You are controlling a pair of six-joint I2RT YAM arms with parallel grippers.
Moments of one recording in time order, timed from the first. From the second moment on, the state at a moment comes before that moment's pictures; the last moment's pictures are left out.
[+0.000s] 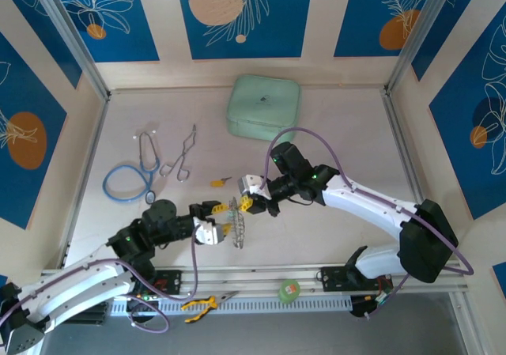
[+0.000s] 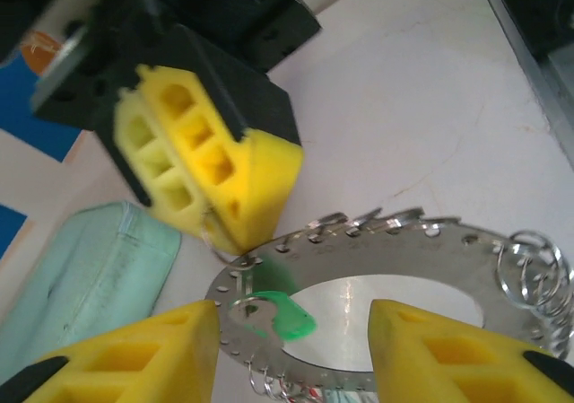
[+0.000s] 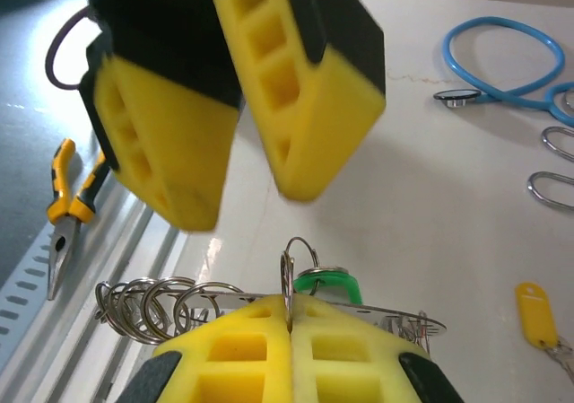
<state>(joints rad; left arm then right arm) -0.92 0.54 0.36 -0.13 0.25 0.72 0.77 1.34 0.92 -0.39 -0.82 -0.69</state>
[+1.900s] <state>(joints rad) -0.90 0.83 0.58 -0.23 0.29 0.23 0.81 1.32 0.92 -0.42 -0.75 -0.74</state>
